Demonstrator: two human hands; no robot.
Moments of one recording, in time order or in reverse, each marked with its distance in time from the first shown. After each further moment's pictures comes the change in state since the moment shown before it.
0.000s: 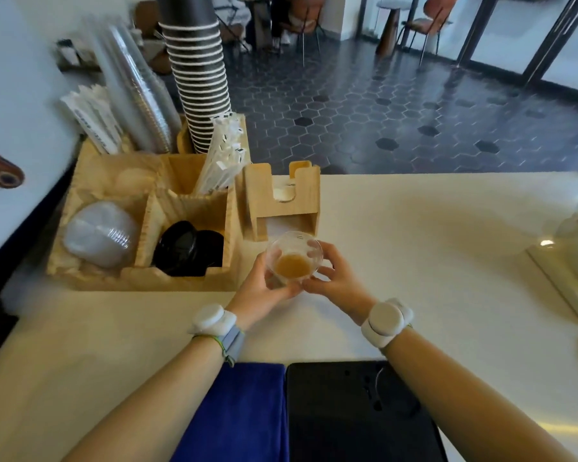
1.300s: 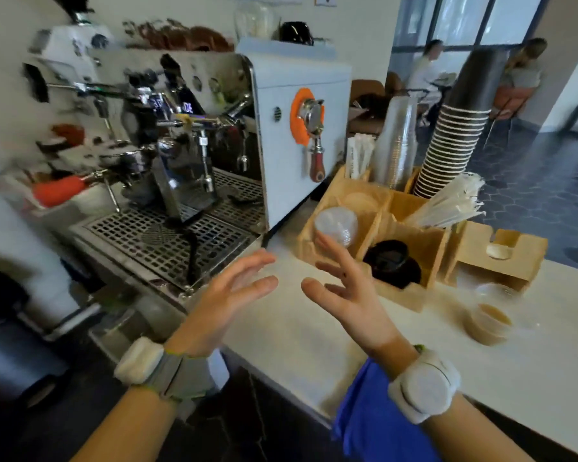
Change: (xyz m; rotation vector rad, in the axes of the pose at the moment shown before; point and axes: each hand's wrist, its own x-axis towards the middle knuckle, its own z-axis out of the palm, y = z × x) left_hand -0.299 0.013 -0.225 -0.314 0.578 0.134; right_hand -0.105 -0.117 0.278 -0.129 -0.427 -0.464
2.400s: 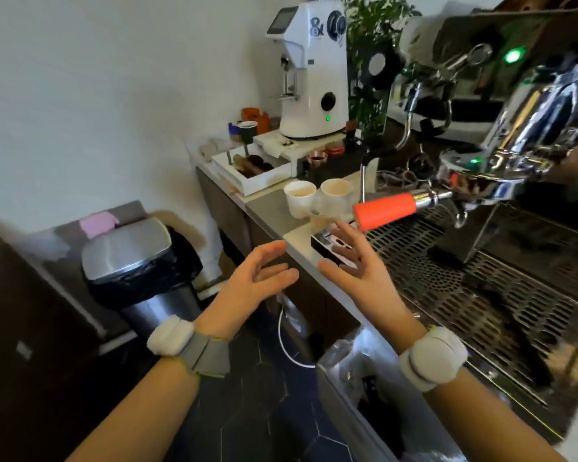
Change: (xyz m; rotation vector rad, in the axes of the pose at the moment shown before) left_hand -0.024 -0.002 -0.437 0.091 0.336 -0.062; right_hand 0.210 -0.018 0.431 0.190 -0.306 -0.051
